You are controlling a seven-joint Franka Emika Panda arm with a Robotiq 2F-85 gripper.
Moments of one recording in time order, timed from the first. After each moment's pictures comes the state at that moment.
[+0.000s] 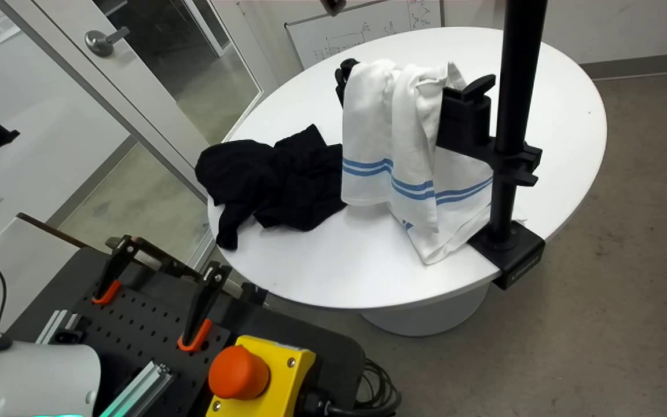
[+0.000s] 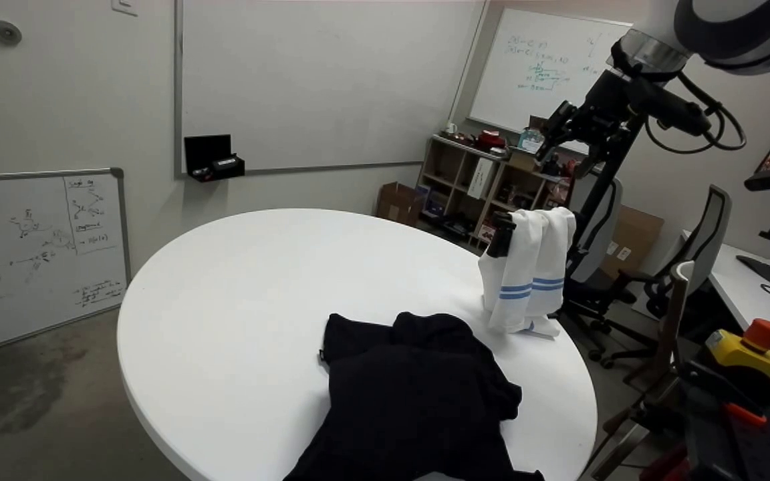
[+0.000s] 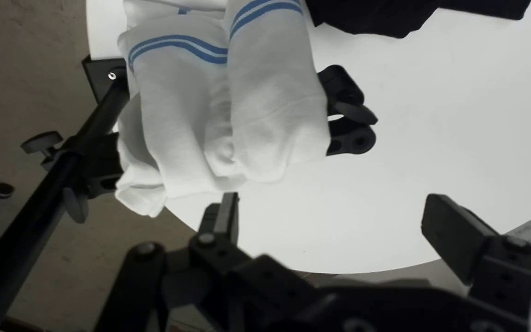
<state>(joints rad) -0.27 -0.04 -0.16 -2.50 -0.08 2.78 0.33</state>
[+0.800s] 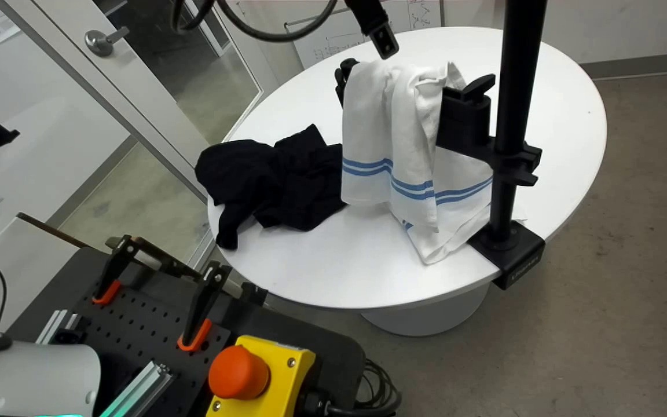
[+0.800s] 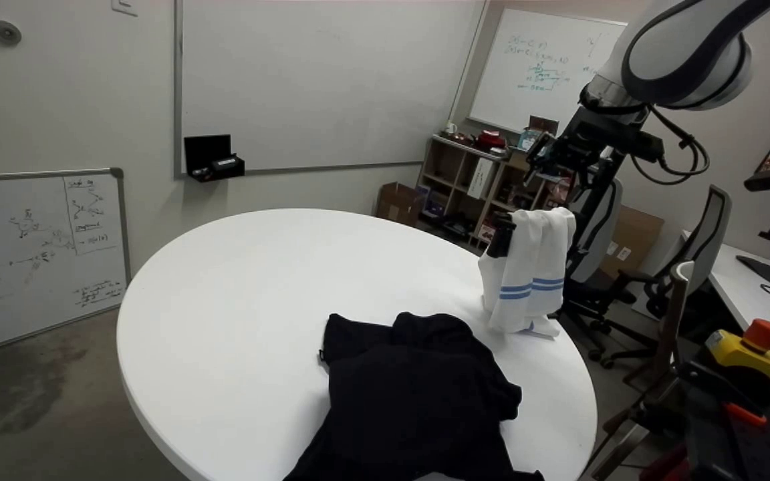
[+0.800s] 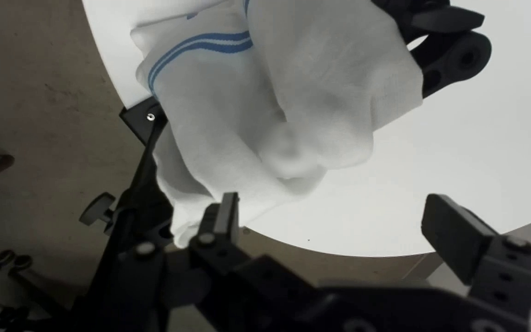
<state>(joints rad) -0.21 0.18 -0.29 -2.37 -0.09 2.81 0.69</state>
